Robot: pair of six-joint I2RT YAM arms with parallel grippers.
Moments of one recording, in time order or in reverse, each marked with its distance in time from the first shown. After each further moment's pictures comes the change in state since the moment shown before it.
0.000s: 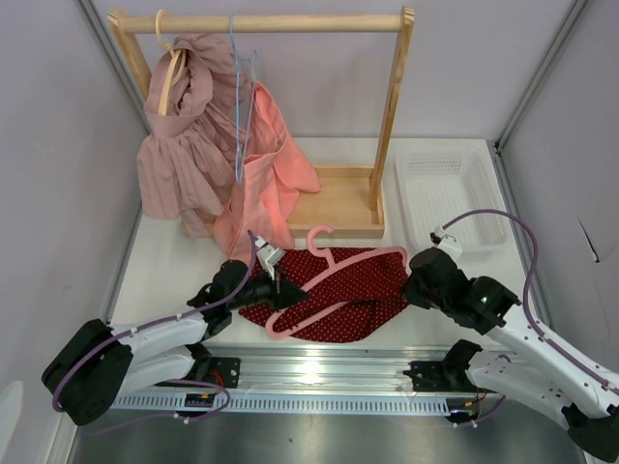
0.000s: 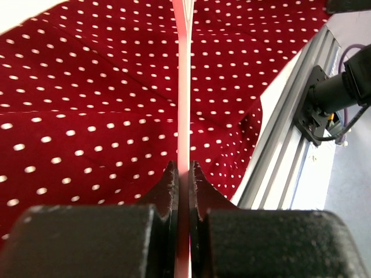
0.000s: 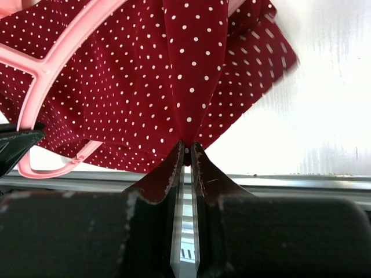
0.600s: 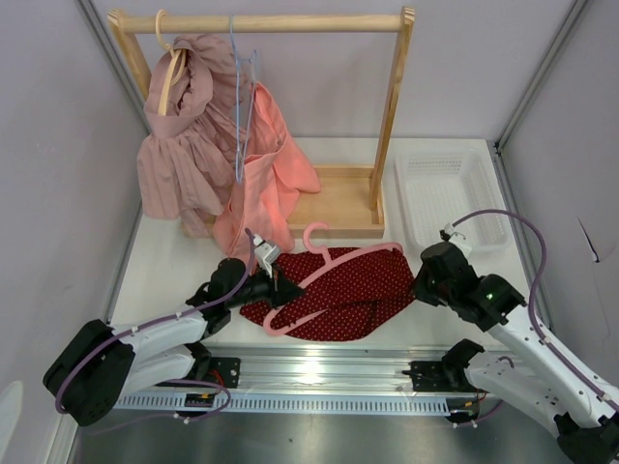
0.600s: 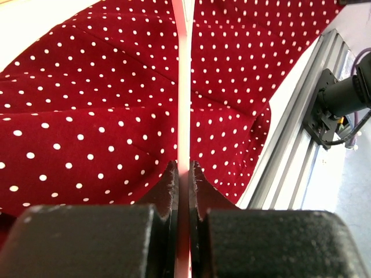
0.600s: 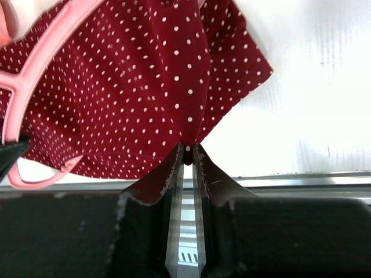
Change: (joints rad) left arm 0.041 0.003 0.000 0.000 0.012 0.028; right arm -0.151 -0.010 0.023 -0.042 -0.054 -0.082
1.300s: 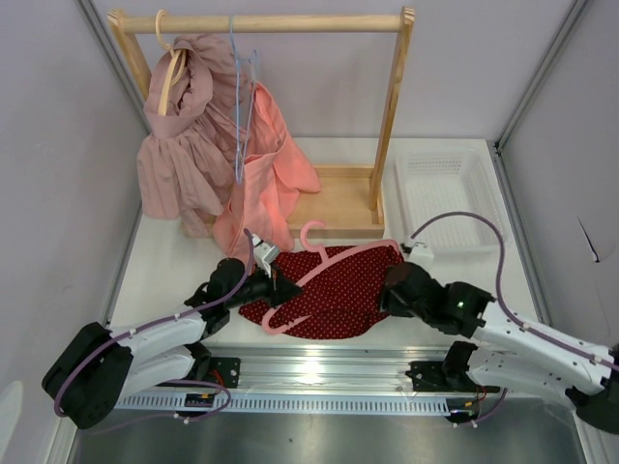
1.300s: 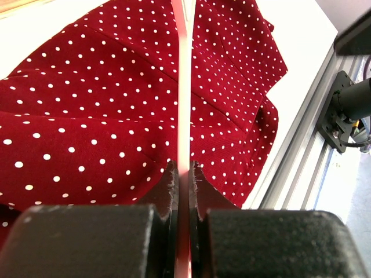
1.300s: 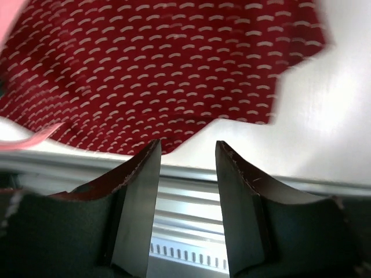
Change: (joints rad) left arm 0.010 -0.015 -0.001 -0.030 -0.034 0.026; right arm 0.295 0.073 -0.088 0.109 0.088 0.077
